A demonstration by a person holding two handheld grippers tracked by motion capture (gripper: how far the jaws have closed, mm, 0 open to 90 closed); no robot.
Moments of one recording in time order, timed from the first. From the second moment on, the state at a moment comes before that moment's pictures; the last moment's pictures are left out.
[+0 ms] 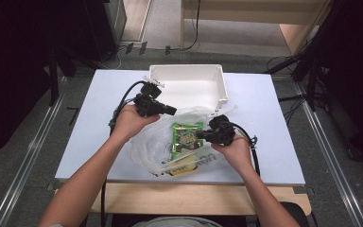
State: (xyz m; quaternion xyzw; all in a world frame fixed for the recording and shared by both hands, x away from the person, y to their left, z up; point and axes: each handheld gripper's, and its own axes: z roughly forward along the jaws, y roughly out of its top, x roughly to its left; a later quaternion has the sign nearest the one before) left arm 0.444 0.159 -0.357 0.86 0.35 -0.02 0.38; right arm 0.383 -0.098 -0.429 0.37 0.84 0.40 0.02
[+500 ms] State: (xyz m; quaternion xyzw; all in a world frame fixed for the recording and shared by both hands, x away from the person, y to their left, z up) left arm 0.485 0.126 -0.409 0.87 0.35 -0.05 0.35; right arm 0.377 -0.103 -0.429 0.37 0.84 0.39 0.03
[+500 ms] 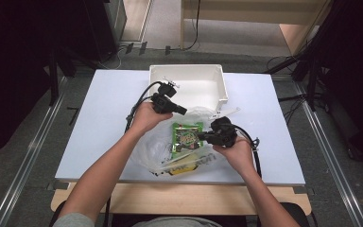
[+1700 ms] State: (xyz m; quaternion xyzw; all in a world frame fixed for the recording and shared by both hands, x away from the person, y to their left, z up) left arm 0.490 0.124 -0.460 0.86 0.38 -0.05 0.33; right arm 0.330 -0.090 -0.450 0.33 0.86 0.38 0.00
